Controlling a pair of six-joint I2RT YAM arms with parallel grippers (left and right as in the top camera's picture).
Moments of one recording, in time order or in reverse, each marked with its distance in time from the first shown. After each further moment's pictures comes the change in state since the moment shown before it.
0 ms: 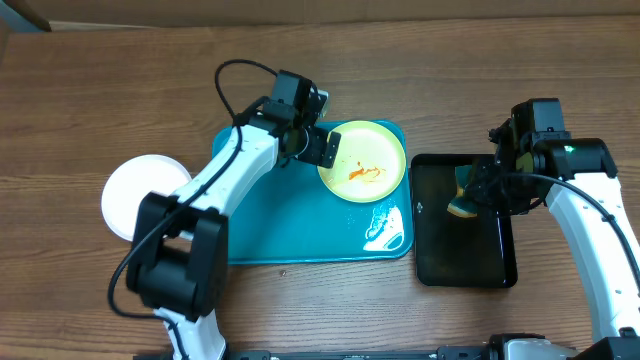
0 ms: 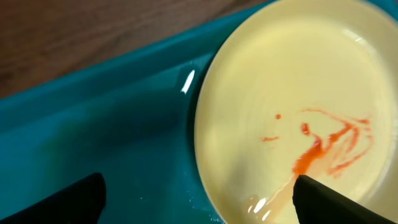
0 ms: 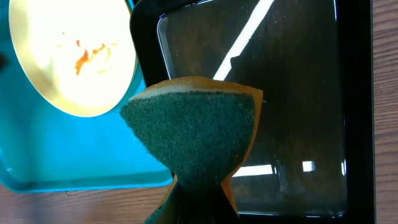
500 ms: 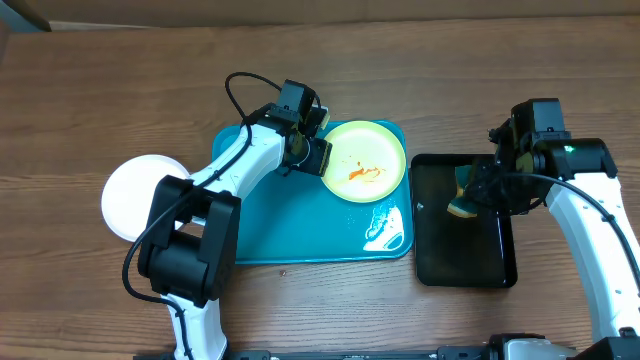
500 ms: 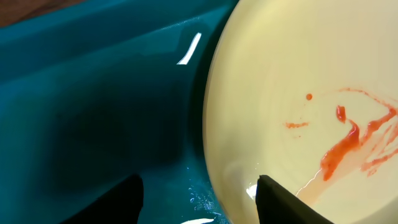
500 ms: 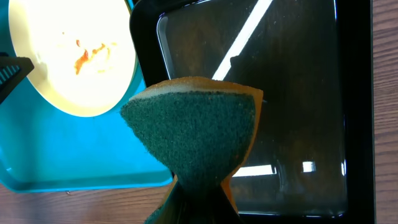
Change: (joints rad) left arm 0.000 0.067 0.000 -0.029 0.008 -0.016; right arm 0.000 0.000 0.000 -0.001 0.000 0.000
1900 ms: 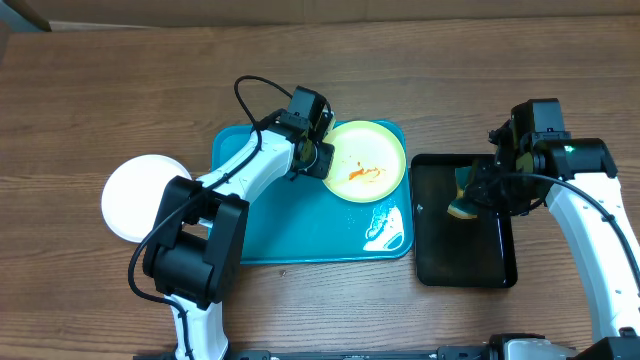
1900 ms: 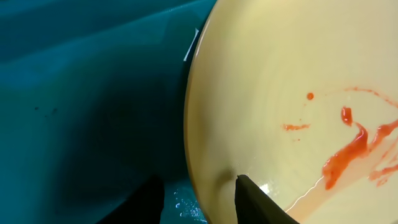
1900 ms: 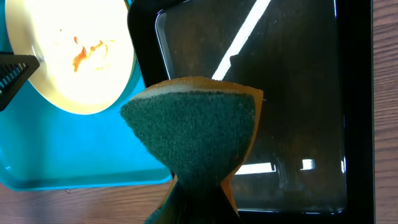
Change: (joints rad) left arm -0.046 0.001 -0.029 0.037 -0.060 -0.047; right arm 0.000 0.000 0.000 -0.010 0.000 0.000
